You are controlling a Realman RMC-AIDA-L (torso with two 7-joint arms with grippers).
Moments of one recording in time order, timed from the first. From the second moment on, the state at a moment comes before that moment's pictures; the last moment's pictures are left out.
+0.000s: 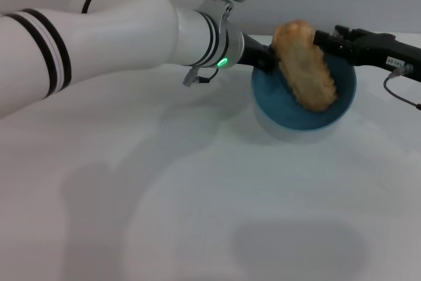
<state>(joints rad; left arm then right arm) -0.94 -2.07 1.98 0.65 2.19 0.41 -2.78 0.65 2.07 -0.78 -0.45 -1.66 -1.07 1.45</state>
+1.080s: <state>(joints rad) -1.07 -2.07 2.08 0.63 2.20 0.20 -2.54 0.31 2.07 -0.53 -0.42 -1.34 -1.09 0.96</state>
